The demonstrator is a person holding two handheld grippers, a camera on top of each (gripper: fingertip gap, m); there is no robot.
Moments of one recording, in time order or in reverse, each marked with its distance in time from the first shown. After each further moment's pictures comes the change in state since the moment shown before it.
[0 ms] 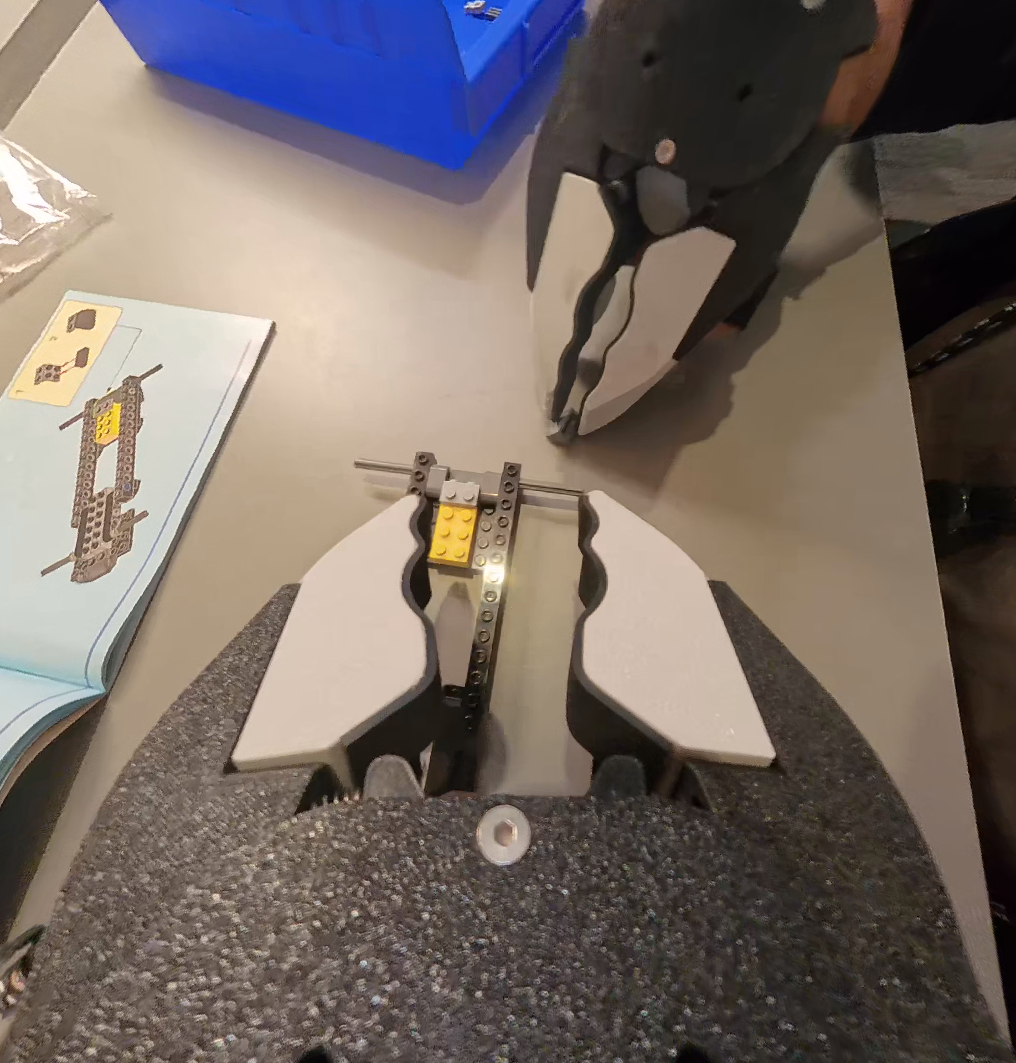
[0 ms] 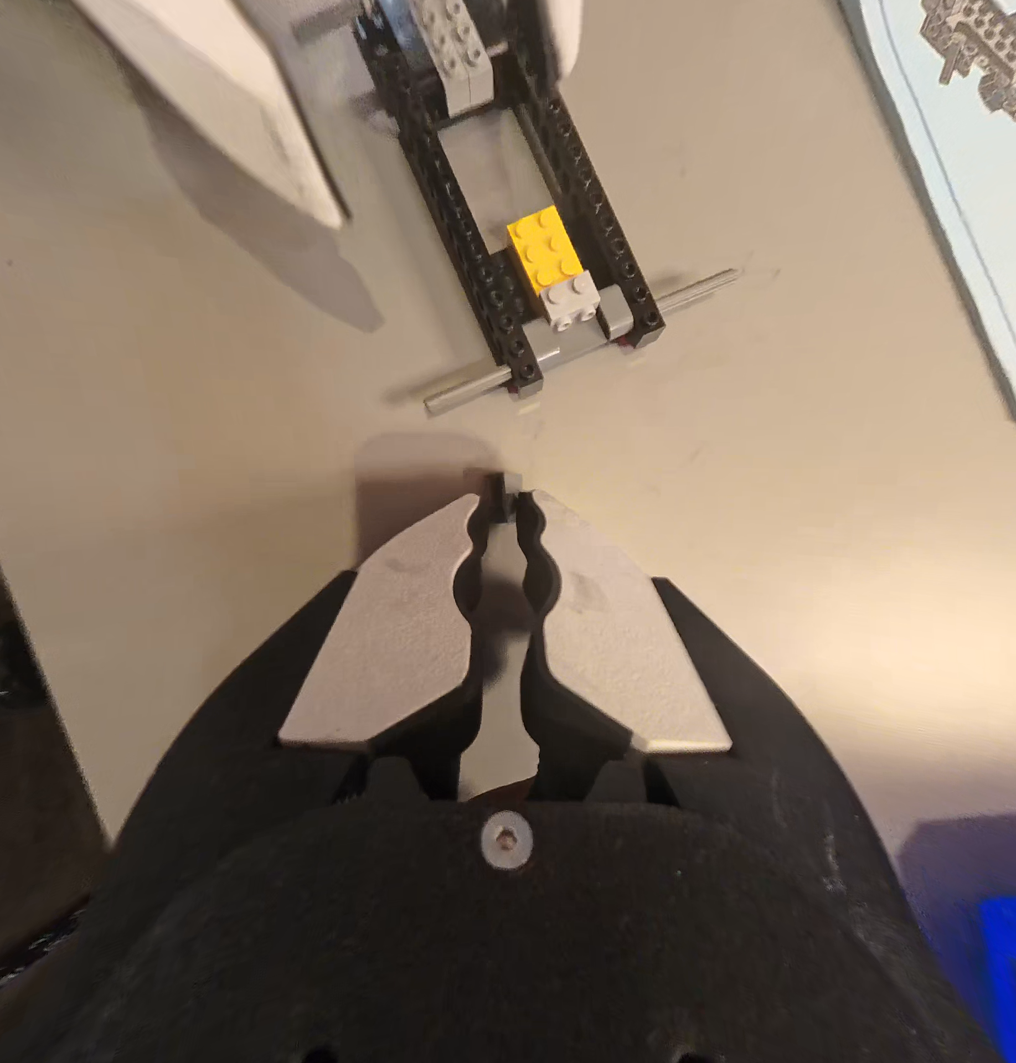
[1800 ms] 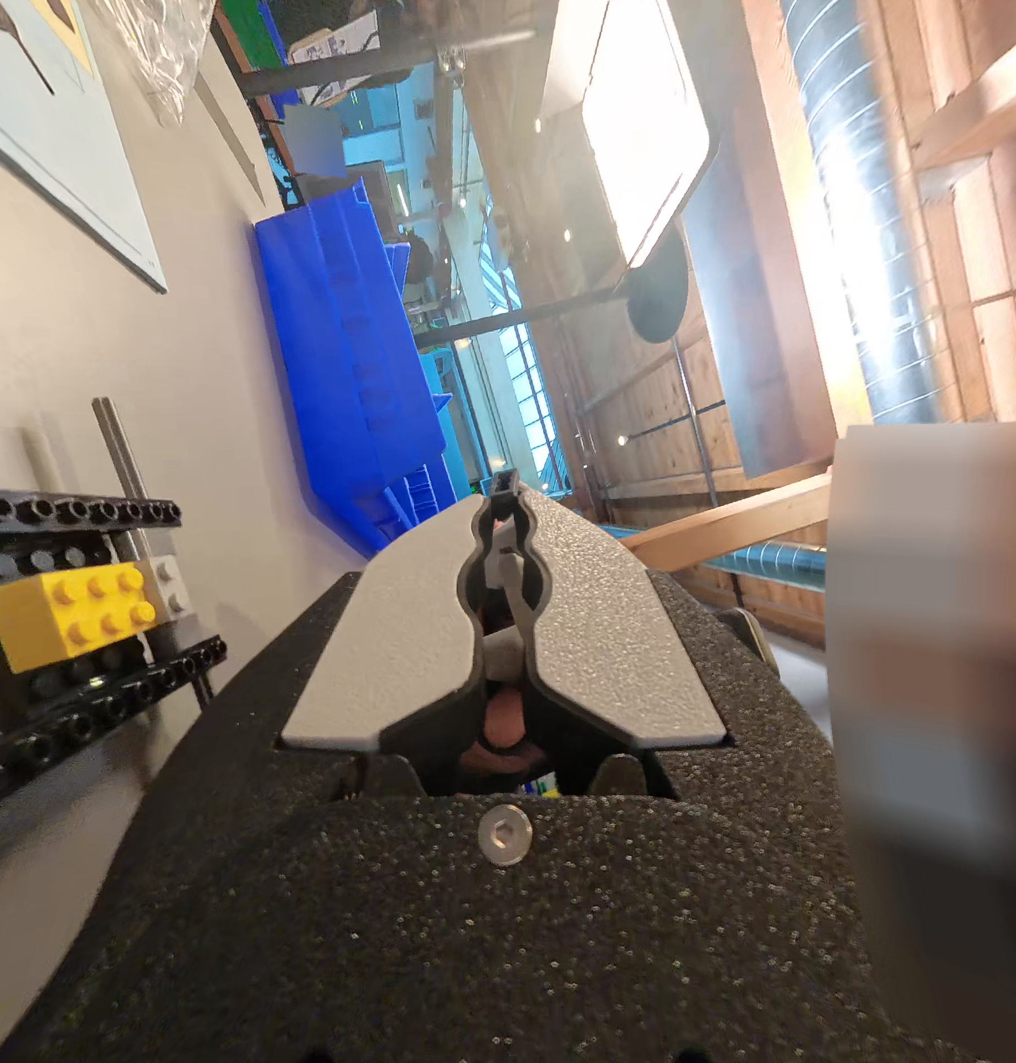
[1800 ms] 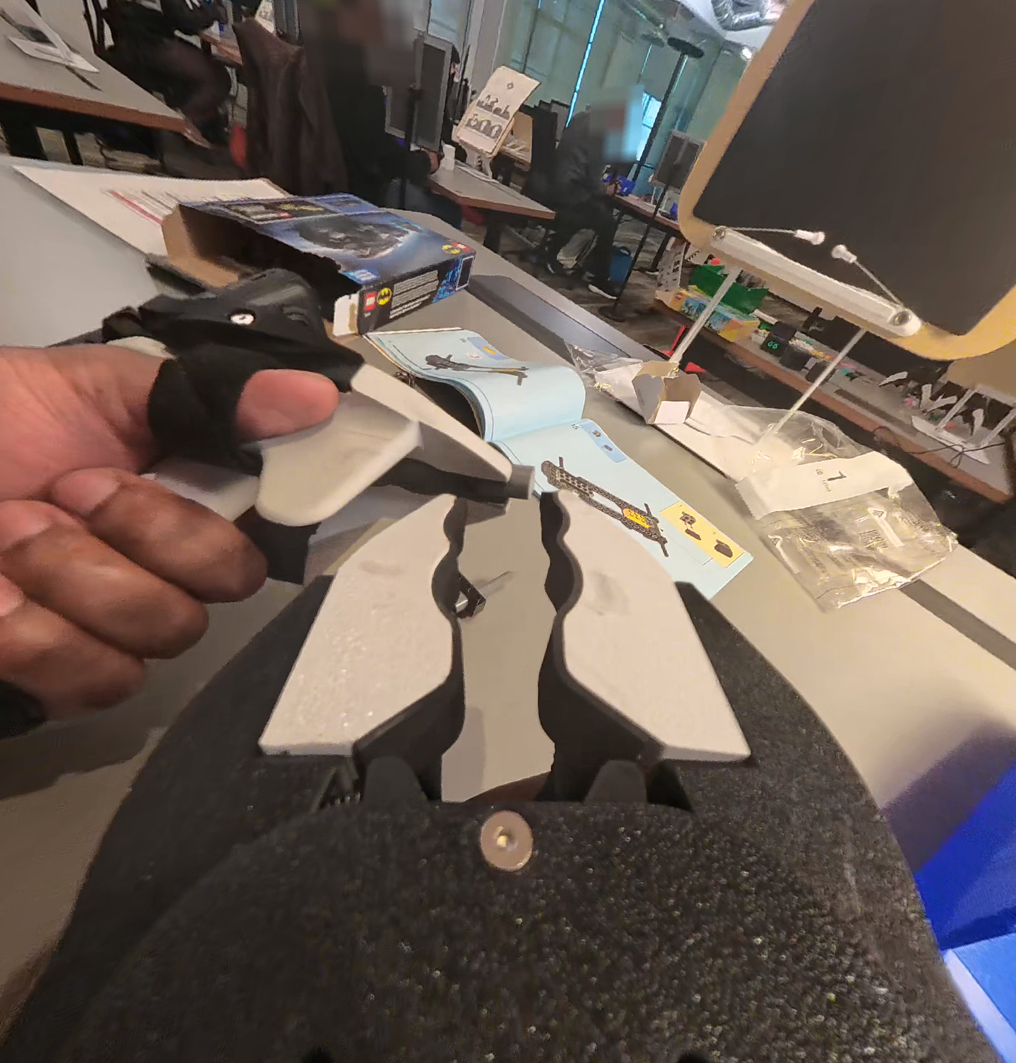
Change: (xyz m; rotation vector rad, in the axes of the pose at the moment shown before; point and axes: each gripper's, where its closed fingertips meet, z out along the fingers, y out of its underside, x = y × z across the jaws) left arm -0.018 -0.069 0.003 1.026 0.337 -1.373; right arm 0.025 -0.089 -0.067 0.703 0.466 -0.041
